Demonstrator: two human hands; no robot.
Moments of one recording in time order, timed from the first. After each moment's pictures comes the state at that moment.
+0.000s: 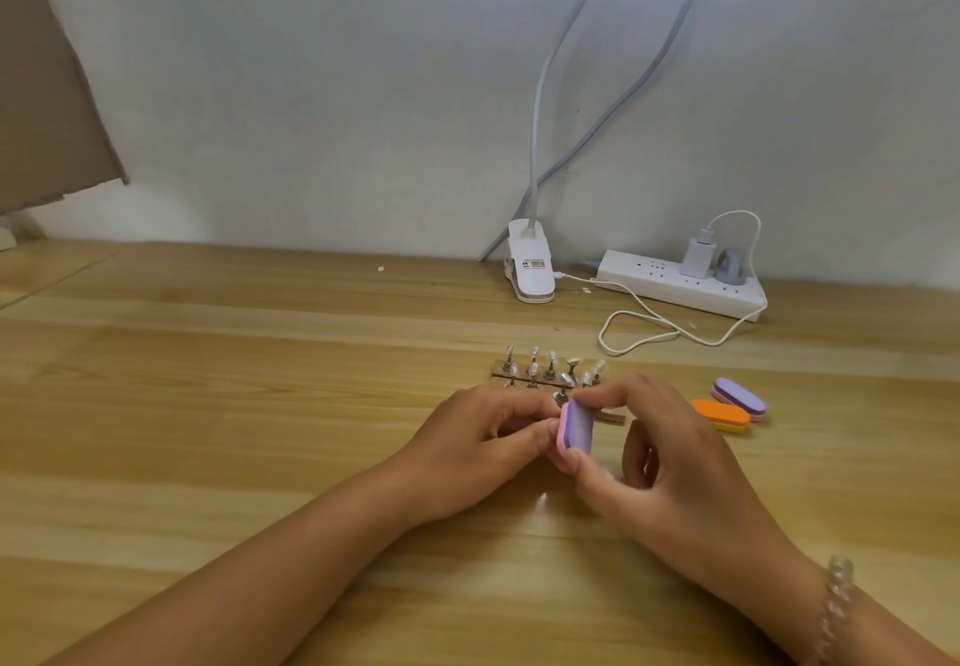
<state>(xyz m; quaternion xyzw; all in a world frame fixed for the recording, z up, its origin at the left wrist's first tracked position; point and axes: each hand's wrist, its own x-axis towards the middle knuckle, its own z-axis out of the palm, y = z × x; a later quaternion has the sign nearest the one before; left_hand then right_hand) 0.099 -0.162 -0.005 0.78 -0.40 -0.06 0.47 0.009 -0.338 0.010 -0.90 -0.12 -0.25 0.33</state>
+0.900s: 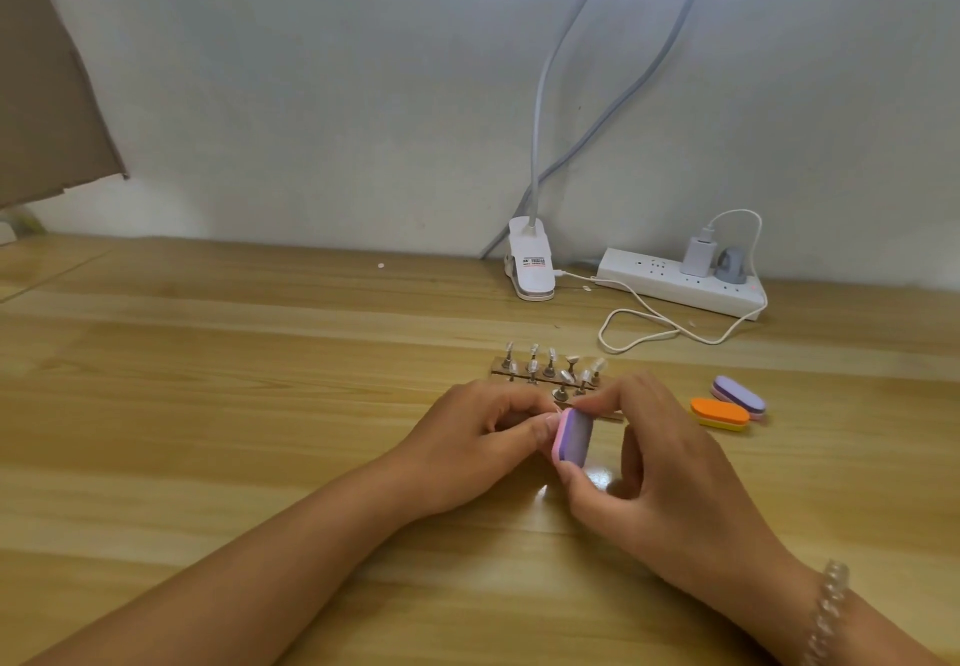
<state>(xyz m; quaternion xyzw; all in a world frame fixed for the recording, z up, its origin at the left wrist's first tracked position) 0.099 -0.163 -0.006 0.78 -0.39 -0.05 0.48 0.007 -0.335 0.008 -0.92 -0.12 -0.24 0.28</state>
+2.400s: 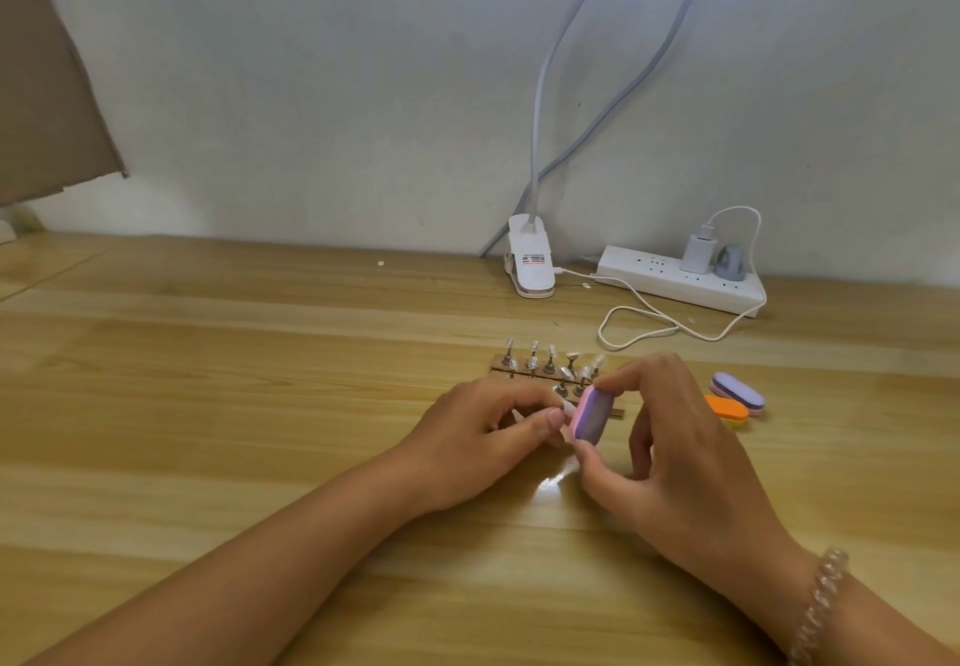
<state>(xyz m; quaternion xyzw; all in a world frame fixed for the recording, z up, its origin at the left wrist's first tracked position) 0.098 -0.162 -0.002 0.81 -0.39 -0.03 0.44 0.009 -0.341 0.009 -0.91 -0.12 -0.30 0.24</state>
